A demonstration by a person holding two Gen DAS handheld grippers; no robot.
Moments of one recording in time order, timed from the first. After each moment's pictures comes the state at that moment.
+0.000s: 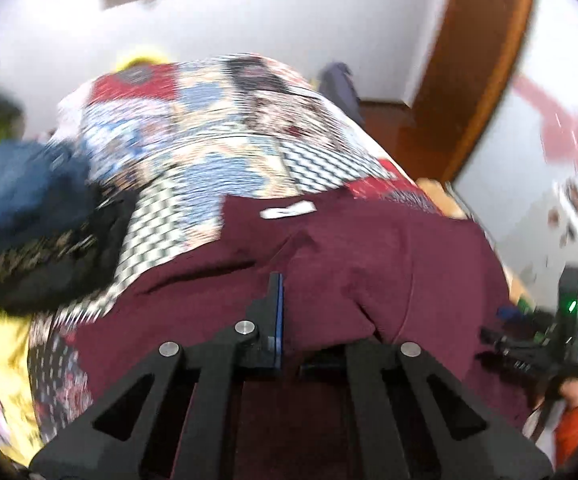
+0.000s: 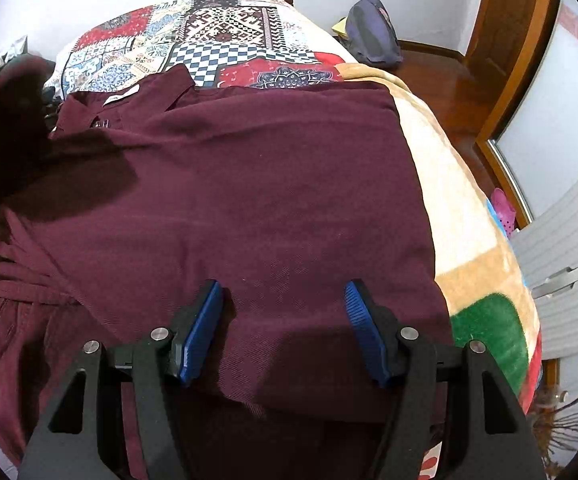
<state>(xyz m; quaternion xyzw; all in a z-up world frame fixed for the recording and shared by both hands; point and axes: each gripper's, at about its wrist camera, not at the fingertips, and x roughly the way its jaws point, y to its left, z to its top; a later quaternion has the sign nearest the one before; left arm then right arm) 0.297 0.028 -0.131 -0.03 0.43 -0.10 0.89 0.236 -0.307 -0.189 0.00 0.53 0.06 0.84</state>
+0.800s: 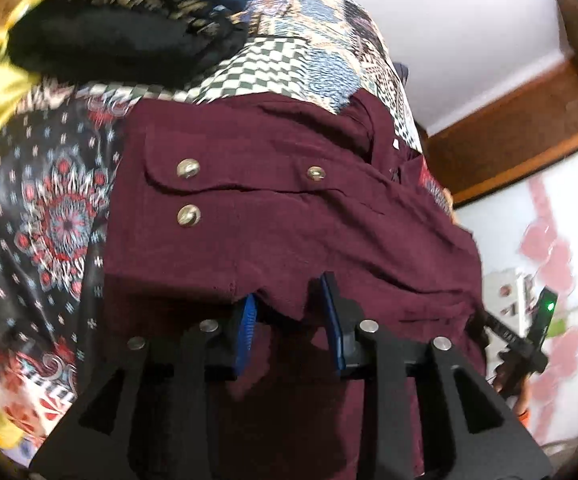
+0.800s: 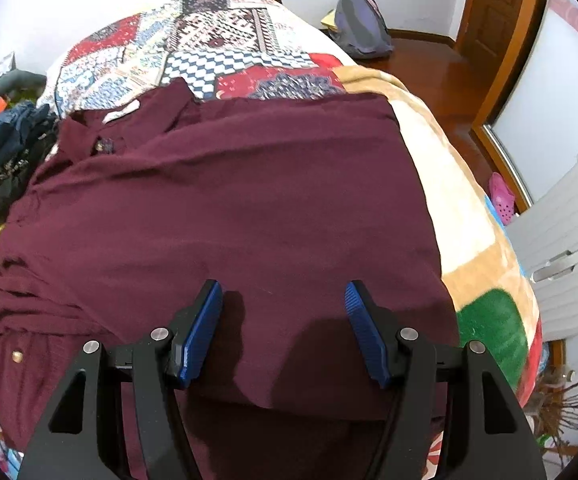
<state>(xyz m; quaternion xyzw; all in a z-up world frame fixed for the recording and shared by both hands) 0.229 0.165 -0.238 -0.30 0.52 -0.08 0.80 0.245 -0.298 -0.170 0.03 0.54 0.05 0.84</state>
